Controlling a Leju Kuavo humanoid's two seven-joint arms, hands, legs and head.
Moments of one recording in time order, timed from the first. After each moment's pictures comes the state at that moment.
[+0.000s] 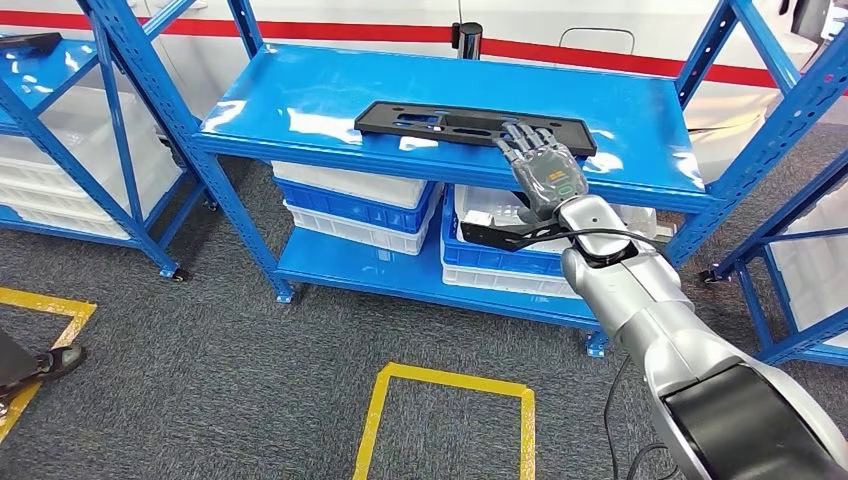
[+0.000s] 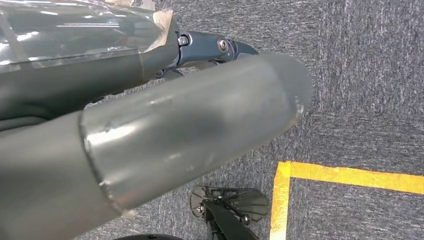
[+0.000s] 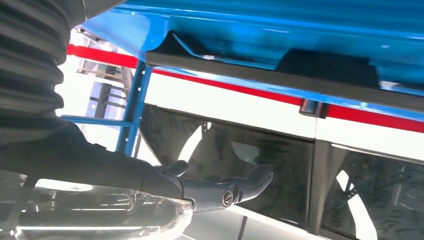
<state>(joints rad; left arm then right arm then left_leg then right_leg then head) -0.04 -0.14 0.36 -0.20 -0.40 0.26 -0.35 -1.04 -0.05 0.71 -0.51 1.20 -0.27 -0.06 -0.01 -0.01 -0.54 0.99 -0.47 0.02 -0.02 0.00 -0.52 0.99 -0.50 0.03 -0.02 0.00</state>
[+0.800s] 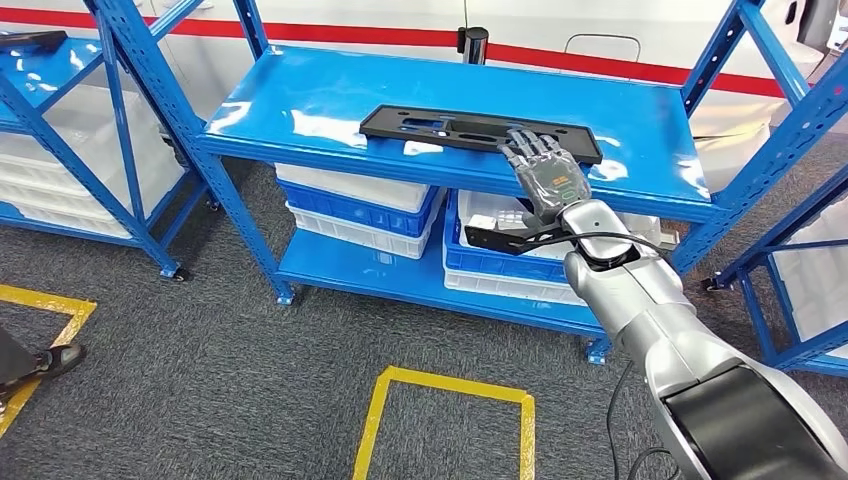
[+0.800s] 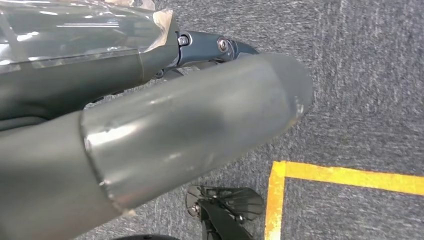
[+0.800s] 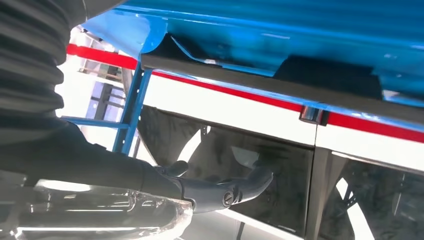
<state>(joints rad) -0.05 -0.14 0.36 -0.20 -0.41 0.26 -0.34 -1.03 -0.06 0.70 -0.48 1.22 -0.26 -0.06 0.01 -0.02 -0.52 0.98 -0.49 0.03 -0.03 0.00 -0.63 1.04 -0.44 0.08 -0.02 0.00</state>
